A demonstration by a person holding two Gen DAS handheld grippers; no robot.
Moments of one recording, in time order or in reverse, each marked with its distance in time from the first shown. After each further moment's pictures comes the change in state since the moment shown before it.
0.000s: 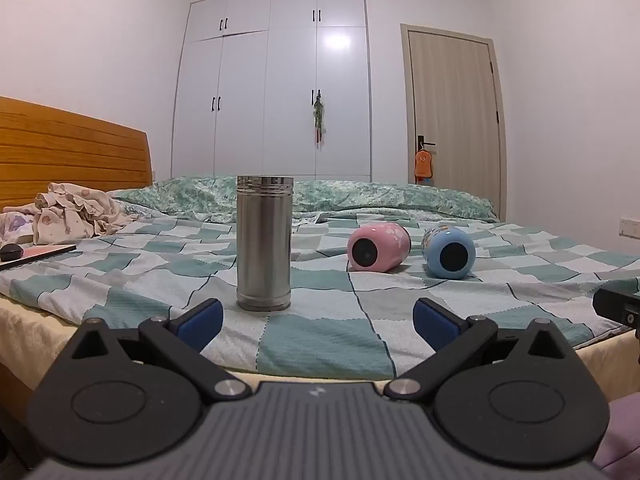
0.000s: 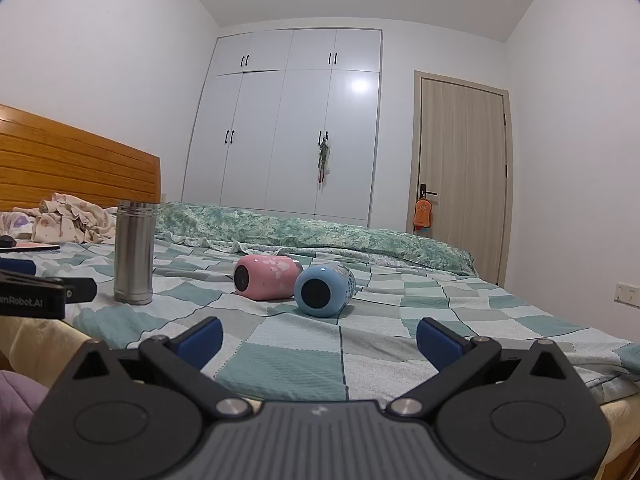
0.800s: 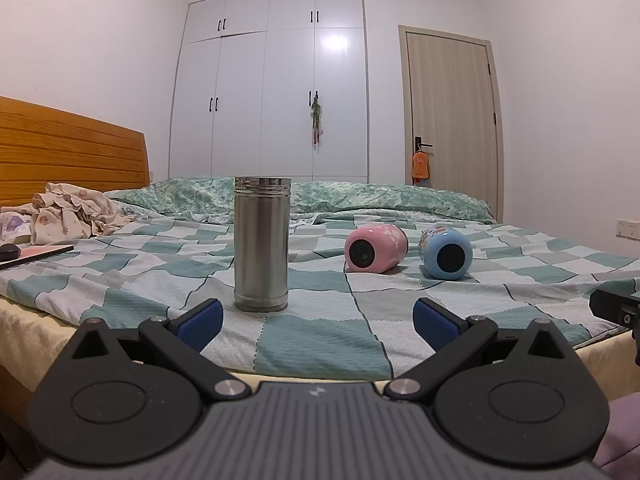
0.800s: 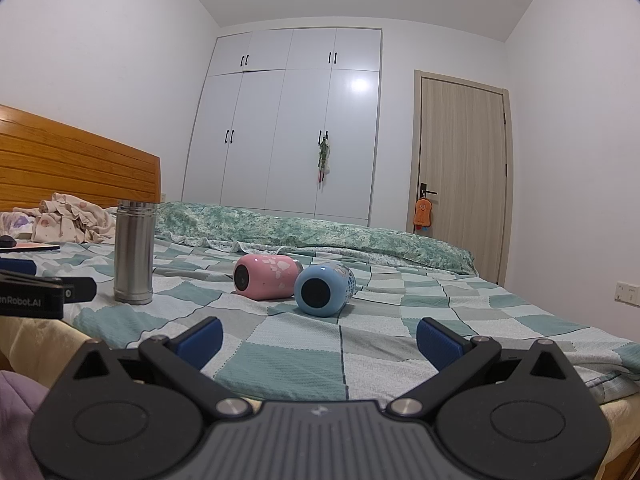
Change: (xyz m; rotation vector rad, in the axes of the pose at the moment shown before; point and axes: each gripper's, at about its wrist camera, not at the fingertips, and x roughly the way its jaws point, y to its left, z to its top) left arm 0.000 0.000 0.000 -0.003 -0.004 -0.002; right arm 0.001 0.000 0.000 -0.003 0.003 0.000
